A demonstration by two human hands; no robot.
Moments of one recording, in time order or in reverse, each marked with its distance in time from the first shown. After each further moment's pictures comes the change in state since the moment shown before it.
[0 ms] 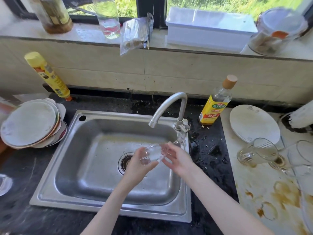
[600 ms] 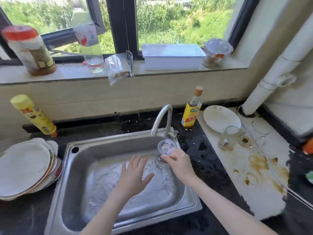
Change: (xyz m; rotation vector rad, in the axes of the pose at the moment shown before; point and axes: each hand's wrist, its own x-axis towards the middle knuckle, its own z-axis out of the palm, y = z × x) left_hand -0.002 0.005 -0.068 1.157 -0.241 0.488; right_hand -0.068 0.031 0.026 -0.890 0.328 -0.786
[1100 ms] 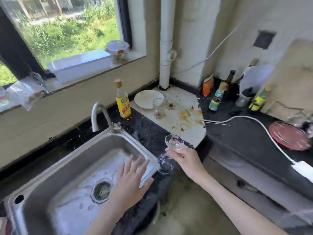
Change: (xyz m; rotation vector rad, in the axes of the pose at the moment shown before) left_hand -0.103 0.065 -0.012 0.238 -0.021 0.693; right_hand -0.215 0.012 -0.062 0.157 0.509 0.140
